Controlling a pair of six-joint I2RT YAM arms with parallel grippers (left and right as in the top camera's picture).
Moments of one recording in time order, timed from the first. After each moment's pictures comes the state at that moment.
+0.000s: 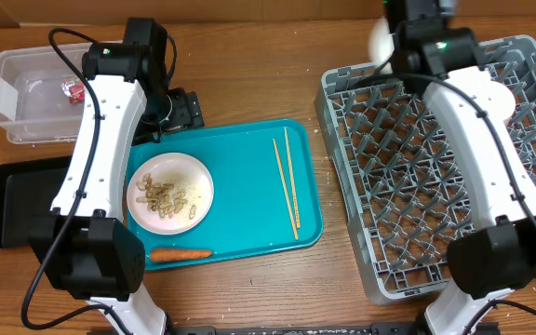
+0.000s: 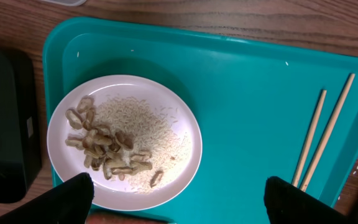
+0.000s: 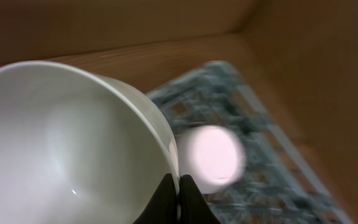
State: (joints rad) left arm -0.08 1.88 1.83 -1.38 0.03 -0.37; right arm 0.21 1.88 1.93 -1.03 0.81 0.33
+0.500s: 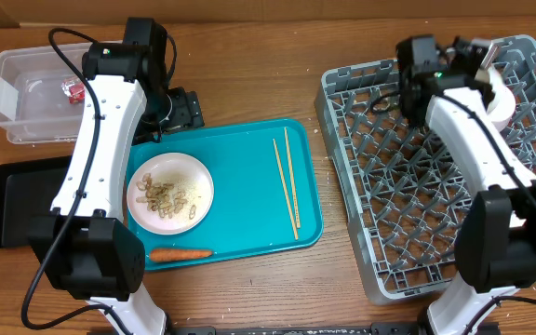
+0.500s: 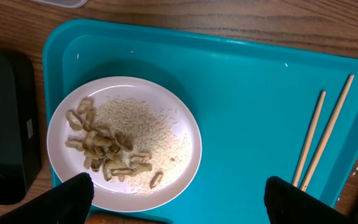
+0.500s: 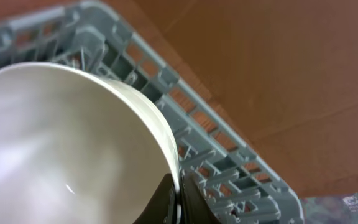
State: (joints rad) left arm -0.08 1.88 1.83 -1.37 0.03 -0.37; right arm 0.11 1.89 1.51 -0.88 1.14 0.50
